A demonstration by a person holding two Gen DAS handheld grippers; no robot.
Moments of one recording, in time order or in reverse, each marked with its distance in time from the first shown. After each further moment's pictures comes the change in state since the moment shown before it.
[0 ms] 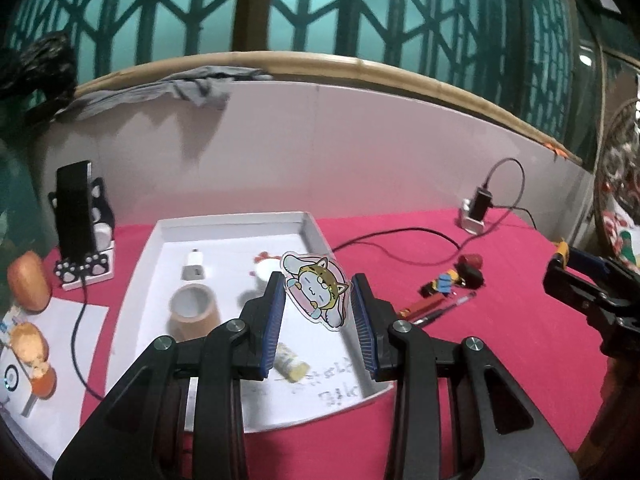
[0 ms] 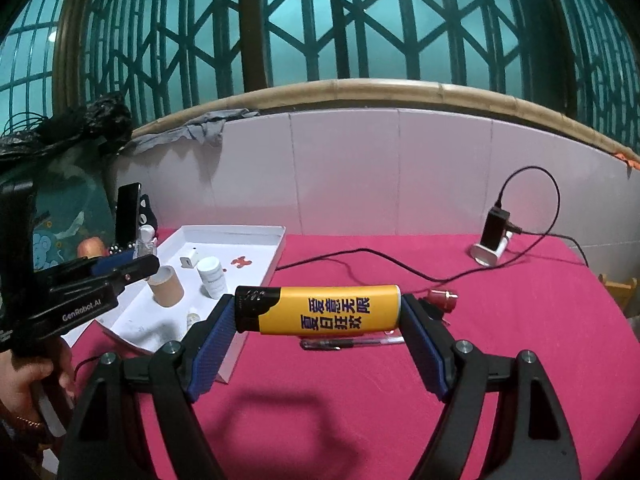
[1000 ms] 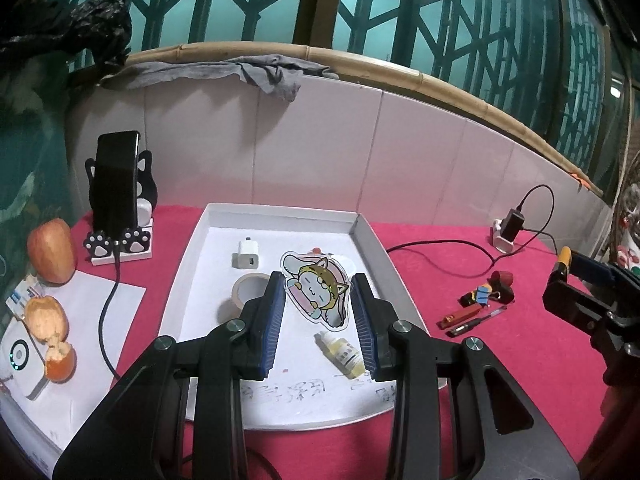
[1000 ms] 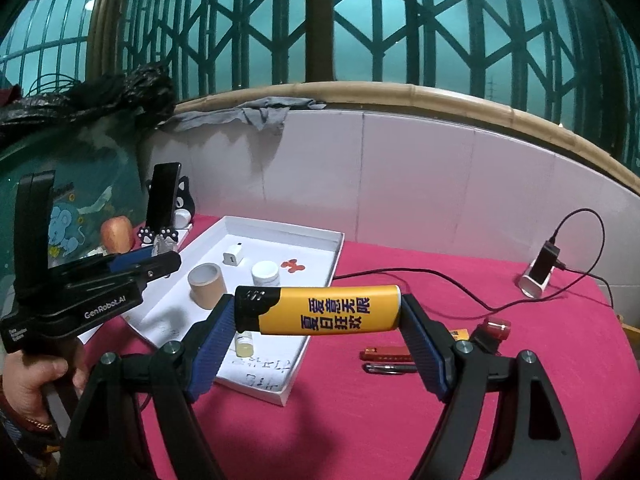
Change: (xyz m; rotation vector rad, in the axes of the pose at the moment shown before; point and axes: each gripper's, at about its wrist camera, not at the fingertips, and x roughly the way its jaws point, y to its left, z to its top) left arm -0.006 0.056 -0.009 -0.106 -0.003 0.059; right arm 0.029 0.070 0.016 -0.127 0.036 0.081
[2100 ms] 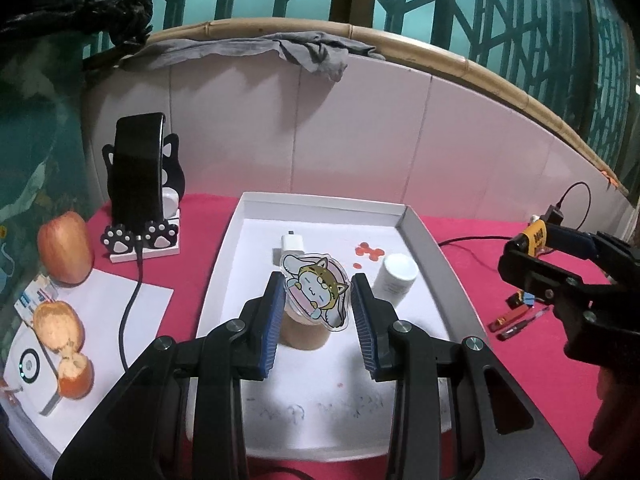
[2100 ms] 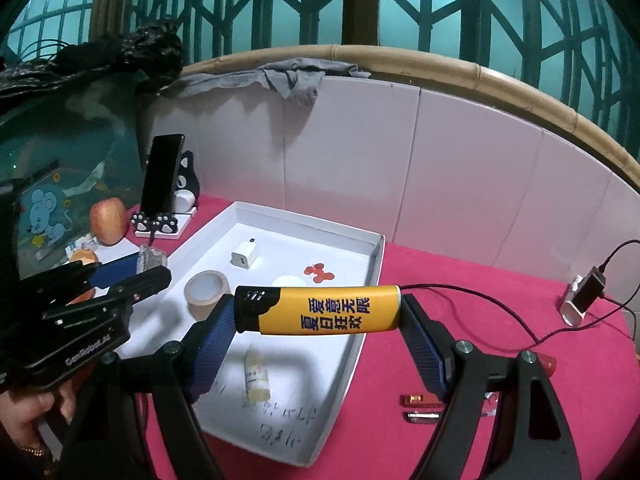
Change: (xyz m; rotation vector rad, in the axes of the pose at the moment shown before) left arm 0.036 0.036 0.006 -0.008 0.052 0.090; right arm 0.088 0.028 0.029 -0.050 0.098 0.040
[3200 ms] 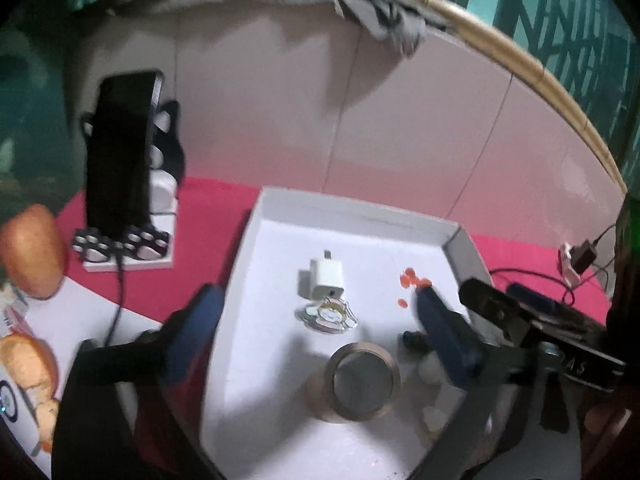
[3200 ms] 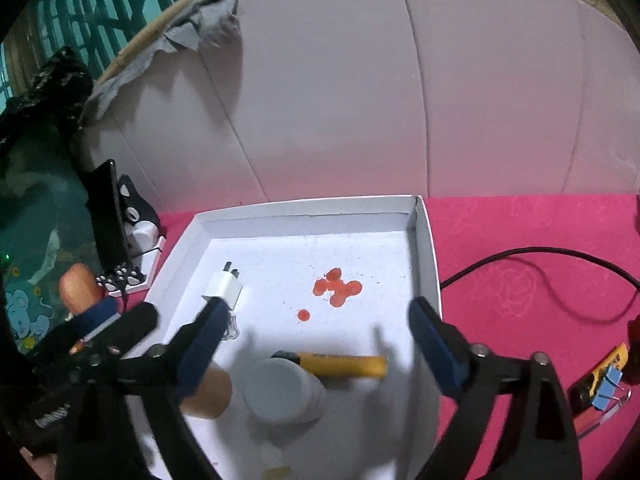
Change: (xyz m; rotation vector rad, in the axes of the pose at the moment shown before) left arm 0.072 0.039 0.036 -0.123 0.086 0.021; right arm 0.109 -0.017 0.018 0.321 0.126 0.075
